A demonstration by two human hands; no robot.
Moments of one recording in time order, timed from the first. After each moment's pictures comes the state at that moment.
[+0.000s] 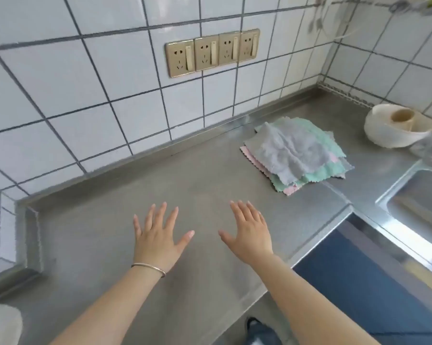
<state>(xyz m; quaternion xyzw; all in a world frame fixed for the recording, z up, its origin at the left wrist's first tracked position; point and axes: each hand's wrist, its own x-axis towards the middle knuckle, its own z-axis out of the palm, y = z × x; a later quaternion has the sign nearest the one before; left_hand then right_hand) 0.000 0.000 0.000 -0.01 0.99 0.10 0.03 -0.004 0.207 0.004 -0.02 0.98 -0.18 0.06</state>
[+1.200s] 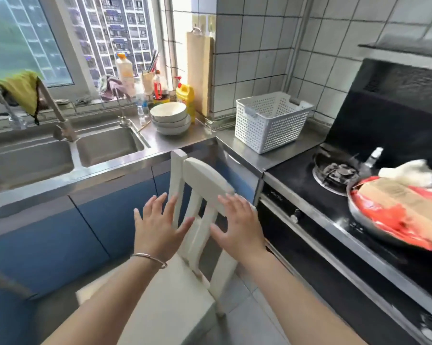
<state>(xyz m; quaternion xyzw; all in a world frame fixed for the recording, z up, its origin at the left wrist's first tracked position) 0.629 0.303 0.101 0.70 0.70 0.15 0.06 0.807 0.295 0.101 0.62 0.75 -0.09 -0.22</state>
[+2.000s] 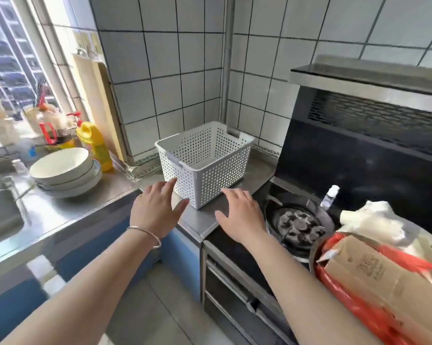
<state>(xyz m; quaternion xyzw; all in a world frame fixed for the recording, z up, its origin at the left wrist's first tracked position) 0.896 0.654 0.146 0.80 0.57 0.16 0.01 1.079 0.592 0.142 0.73 0.66 -0.05 -0.19</state>
